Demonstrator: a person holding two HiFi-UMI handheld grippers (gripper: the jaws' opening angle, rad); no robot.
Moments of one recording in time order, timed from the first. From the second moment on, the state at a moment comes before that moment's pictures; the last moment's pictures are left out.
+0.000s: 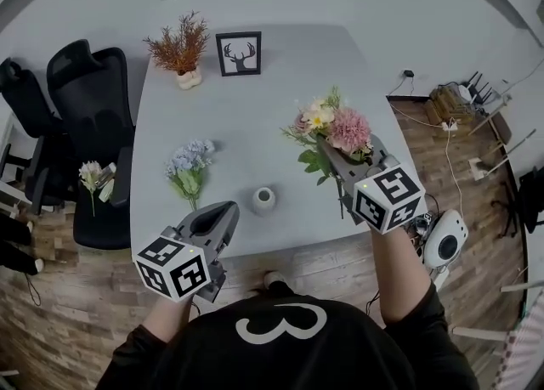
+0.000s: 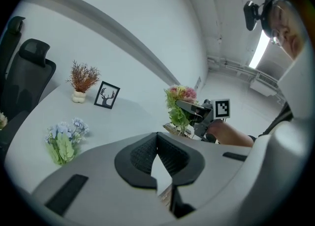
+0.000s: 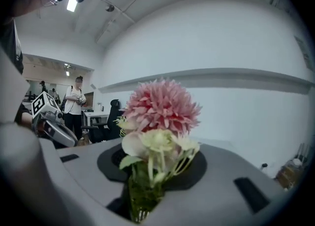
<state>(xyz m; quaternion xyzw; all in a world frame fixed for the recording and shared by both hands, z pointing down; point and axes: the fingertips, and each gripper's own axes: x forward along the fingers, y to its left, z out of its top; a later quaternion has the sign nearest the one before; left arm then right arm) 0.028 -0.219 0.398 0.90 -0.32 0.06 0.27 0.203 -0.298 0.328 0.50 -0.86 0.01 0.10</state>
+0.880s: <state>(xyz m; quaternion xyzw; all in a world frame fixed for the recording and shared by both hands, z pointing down) -0.018 -0.202 0.392 0.88 -0.38 0.05 0.28 0.119 -0.265 0.257 0.40 -0.91 -0.08 -0.09</state>
